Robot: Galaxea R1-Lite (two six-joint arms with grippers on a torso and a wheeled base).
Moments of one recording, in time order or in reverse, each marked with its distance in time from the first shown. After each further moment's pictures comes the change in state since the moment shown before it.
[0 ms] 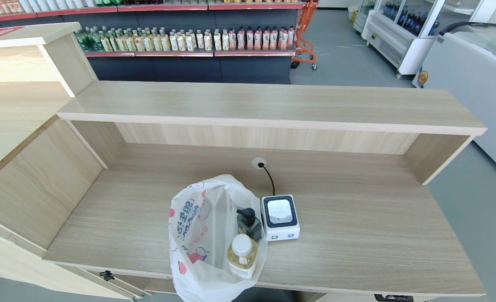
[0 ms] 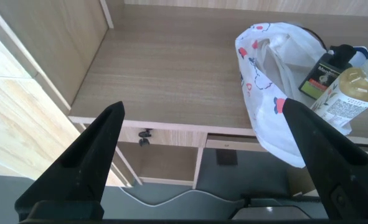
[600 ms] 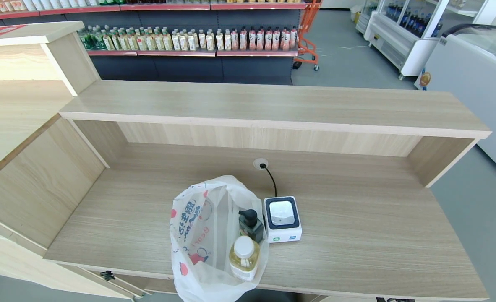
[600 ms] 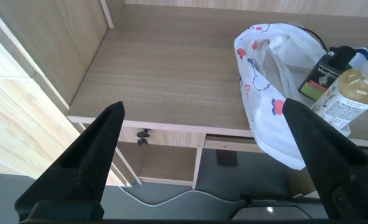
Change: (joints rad) left arm -0.001 0.000 0.000 0.001 0.001 0.000; right arm -0.001 0.001 0.000 0.001 0.000 0.015
